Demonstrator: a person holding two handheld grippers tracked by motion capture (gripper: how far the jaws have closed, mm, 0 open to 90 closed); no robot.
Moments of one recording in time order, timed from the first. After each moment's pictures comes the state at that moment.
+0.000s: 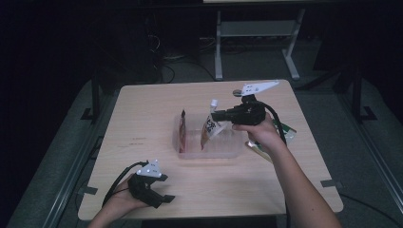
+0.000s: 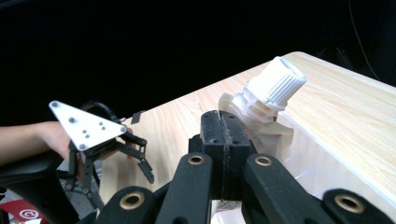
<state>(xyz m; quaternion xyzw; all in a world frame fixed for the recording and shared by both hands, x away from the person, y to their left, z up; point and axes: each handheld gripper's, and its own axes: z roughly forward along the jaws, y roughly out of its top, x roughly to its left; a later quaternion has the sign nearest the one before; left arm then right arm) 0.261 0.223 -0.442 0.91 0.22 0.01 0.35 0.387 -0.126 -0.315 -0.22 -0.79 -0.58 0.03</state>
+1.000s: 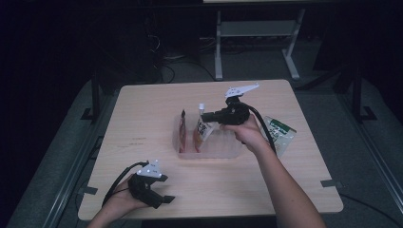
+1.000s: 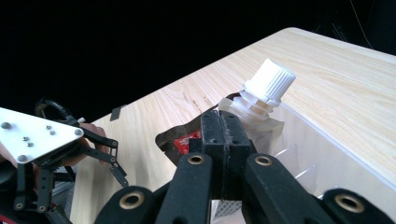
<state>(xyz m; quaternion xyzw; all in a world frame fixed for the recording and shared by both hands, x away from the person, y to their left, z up) 0.261 0.223 -0.443 0.91 0.22 0.00 0.35 0.415 -0.092 -0.350 -0.25 -0.80 -0.55 0.04</state>
